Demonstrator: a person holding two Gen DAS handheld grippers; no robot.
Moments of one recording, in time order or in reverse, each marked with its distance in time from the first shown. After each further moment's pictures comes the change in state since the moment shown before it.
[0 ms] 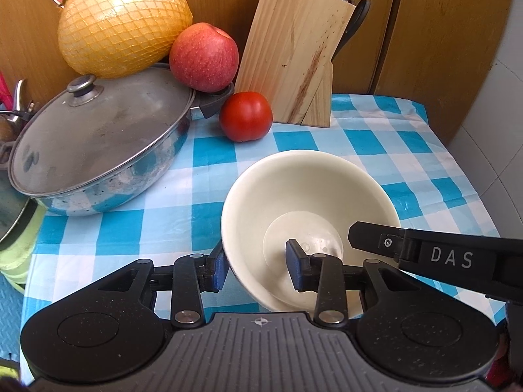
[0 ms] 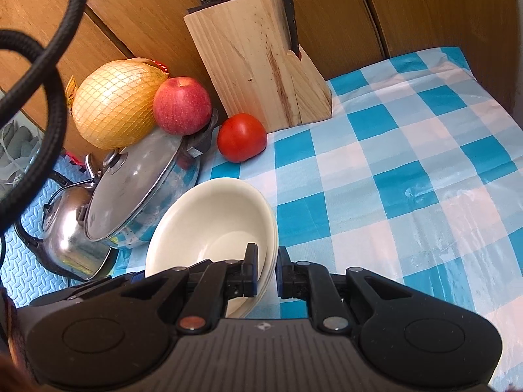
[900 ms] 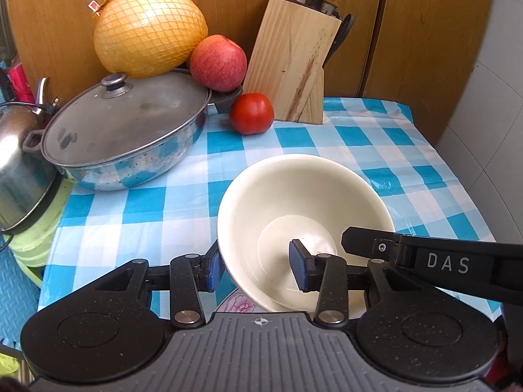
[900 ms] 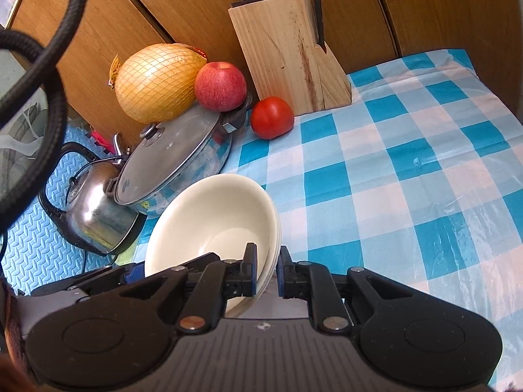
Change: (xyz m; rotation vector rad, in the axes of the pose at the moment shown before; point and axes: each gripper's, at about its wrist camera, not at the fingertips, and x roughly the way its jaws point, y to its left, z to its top) left arm -0.053 0.008 -0.042 0.004 -0.053 -0.009; right arm -0.039 0.023 -0.044 -0.044 -0.005 0.046
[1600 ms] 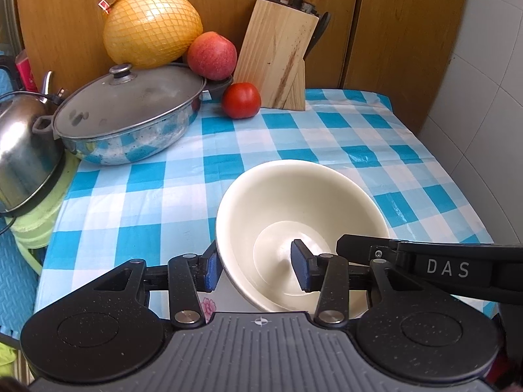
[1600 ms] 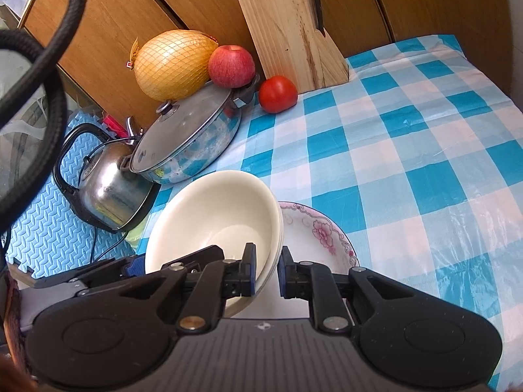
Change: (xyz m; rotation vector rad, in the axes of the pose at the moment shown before) left arm -0.036 -0.005 -0.044 0.018 -0.014 -0.037; right arm -0.032 0.005 -0.050 0.001 0.011 0.013
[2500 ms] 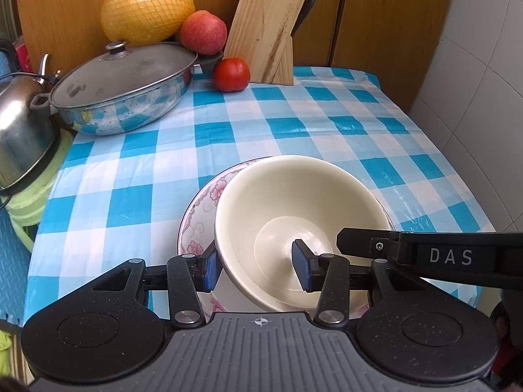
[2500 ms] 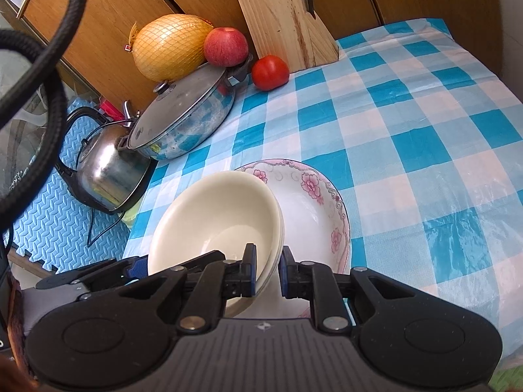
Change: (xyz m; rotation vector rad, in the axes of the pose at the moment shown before) left arm -0.011 -0.005 -0.031 0.011 0.047 -0.027; right arm -0.013 -0.004 -0.028 0.011 0.039 -0.019
